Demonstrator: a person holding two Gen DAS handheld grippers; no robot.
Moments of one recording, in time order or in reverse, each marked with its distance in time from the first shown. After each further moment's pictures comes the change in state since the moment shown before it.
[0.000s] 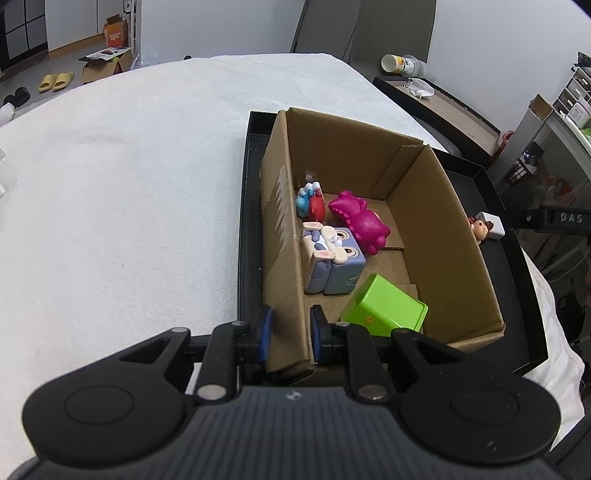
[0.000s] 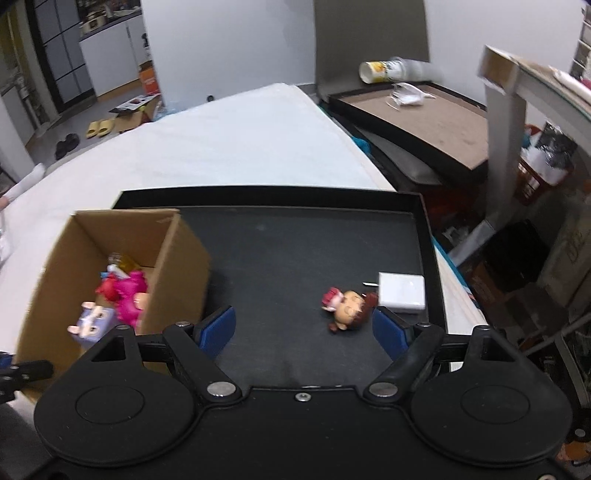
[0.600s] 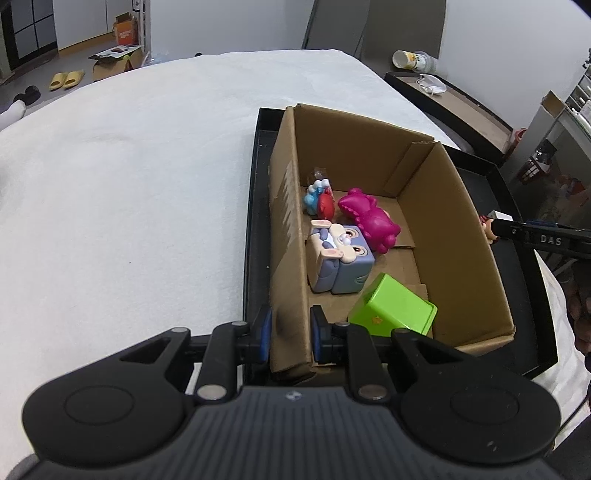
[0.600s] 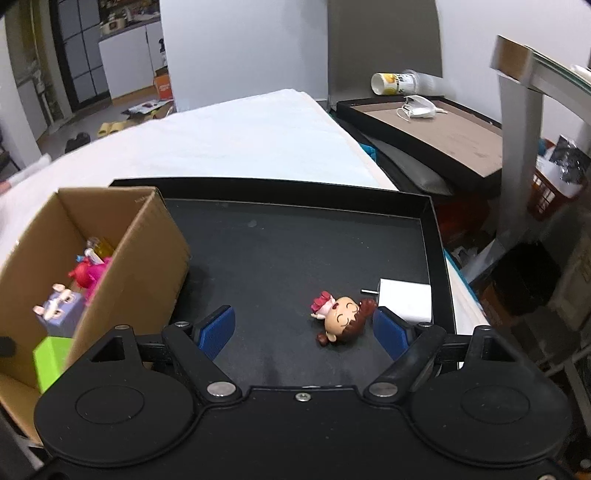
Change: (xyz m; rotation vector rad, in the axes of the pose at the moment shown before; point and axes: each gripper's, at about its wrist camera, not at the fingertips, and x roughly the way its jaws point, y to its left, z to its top) left arm 0.003 -0.003 0.002 -0.012 0.015 0.048; right arm 0.031 -0.009 -0.018 -0.080 -0.076 0.021
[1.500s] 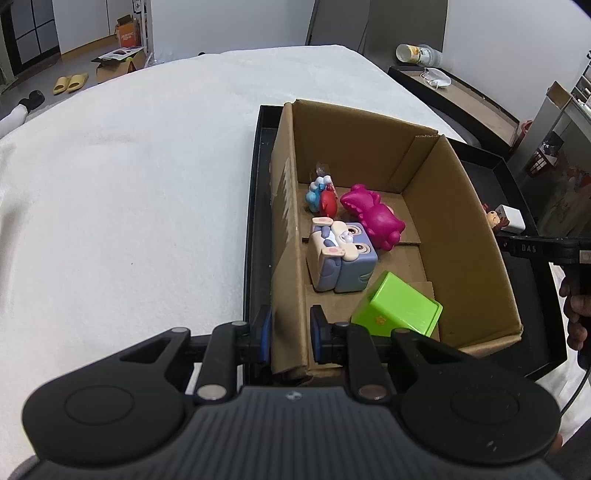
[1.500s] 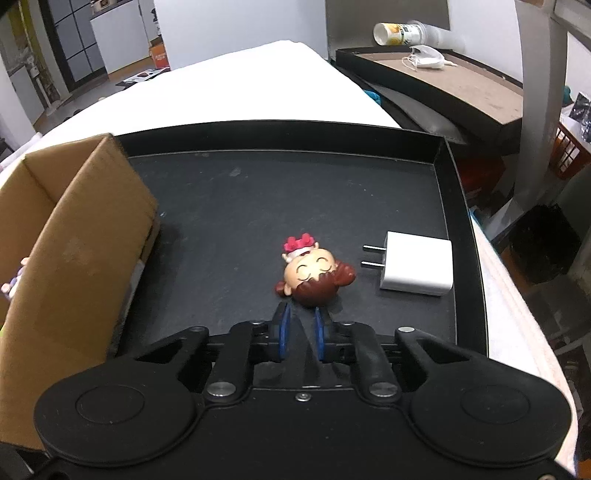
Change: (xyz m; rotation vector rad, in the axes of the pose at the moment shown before) left arm 0.002 -0.006 0.000 0.018 0.009 0.031; right arm 0.029 -0.010 -0.019 0.027 0.124 0.042
